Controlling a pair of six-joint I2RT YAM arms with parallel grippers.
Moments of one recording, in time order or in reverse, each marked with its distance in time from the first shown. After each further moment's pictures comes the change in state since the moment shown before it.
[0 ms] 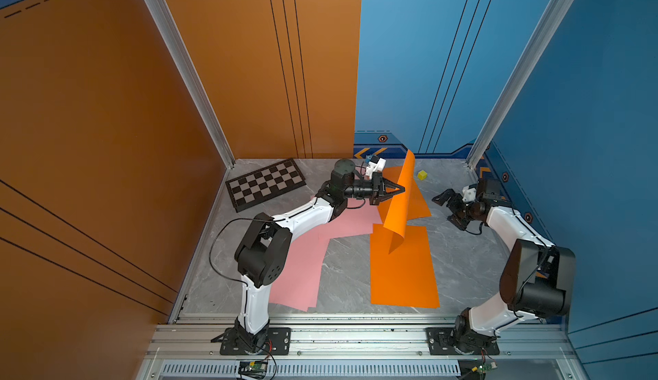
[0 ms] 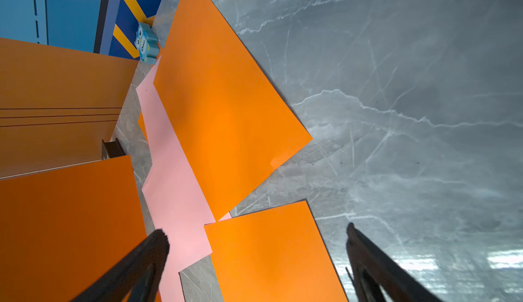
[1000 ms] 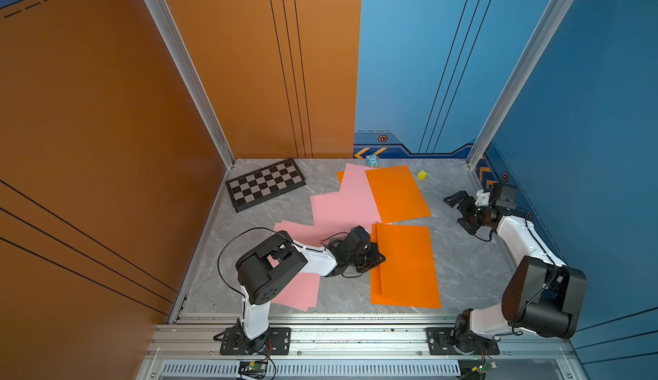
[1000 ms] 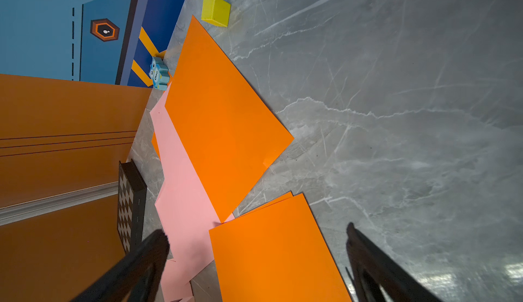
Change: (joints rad) left arm -0.243 -0.002 -0.566 -0.089 -0.599 0.049; right arm -0.068 -0.108 -0.071 0.003 -0.010 0.034
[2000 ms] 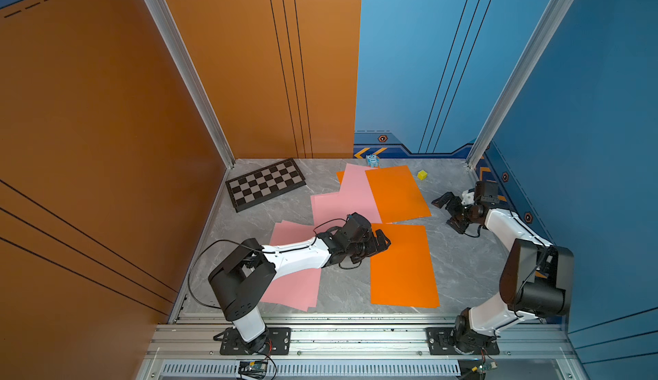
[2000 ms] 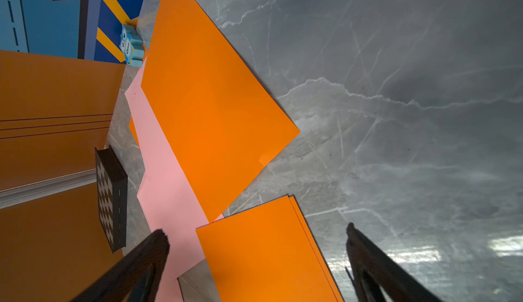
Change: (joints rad) left arm 0.019 -0.225 0.181 -0.507 -0.153 0.159; right arm 0.098 0.152 0.060 0.023 0.043 0.003
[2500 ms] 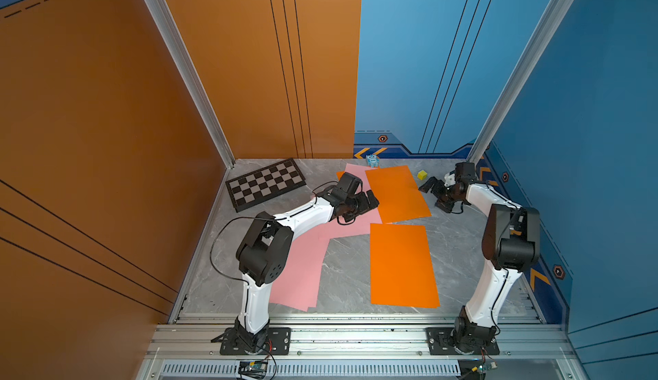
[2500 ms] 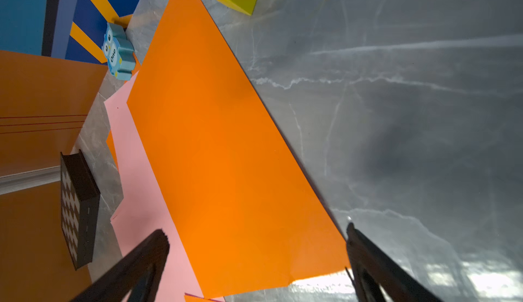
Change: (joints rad) left arm 0.279 0.399 0.529 -0.164 0.118 0.171; right arm 0.093 0.422 0.431 -0.045 0.035 -0.107
